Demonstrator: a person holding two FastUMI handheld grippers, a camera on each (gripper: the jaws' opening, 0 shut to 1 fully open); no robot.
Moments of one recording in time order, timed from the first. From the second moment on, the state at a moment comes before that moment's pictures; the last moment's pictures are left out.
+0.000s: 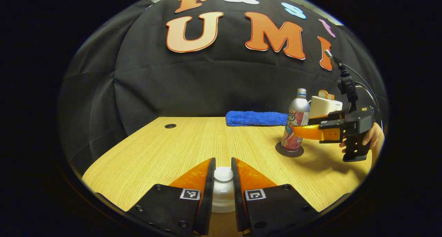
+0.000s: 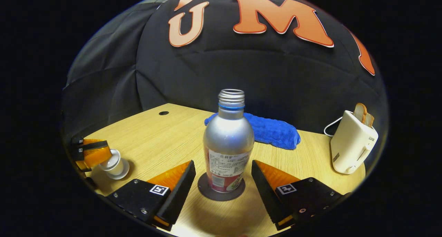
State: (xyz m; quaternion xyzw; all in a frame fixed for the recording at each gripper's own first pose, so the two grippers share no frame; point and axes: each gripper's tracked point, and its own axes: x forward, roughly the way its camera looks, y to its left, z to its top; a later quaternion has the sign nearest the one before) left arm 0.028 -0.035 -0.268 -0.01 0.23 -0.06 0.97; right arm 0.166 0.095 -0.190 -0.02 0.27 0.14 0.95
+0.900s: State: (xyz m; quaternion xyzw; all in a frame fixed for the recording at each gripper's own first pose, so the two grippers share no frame) left arm 0.023 -0.047 -0.170 -0.01 0.13 -0.05 0.99; right arm 0.091 0.052 -0.084 -0.02 0.14 0.07 0.99
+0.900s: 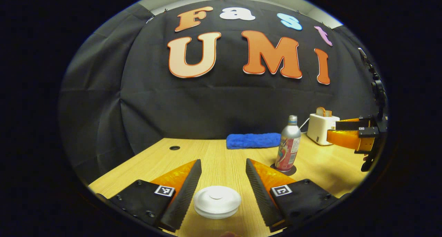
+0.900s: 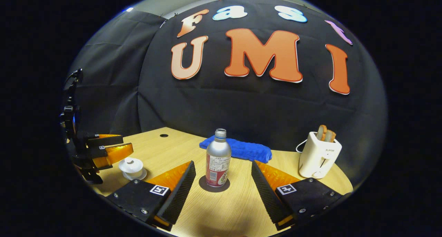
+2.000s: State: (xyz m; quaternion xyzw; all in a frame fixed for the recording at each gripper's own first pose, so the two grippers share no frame) left arm 0.005 -0.067 -0.052 -0.03 0.04 -0.05 1.00; right arm 0.046 0.031 -0.004 -0.03 0.04 -0.01 1.00
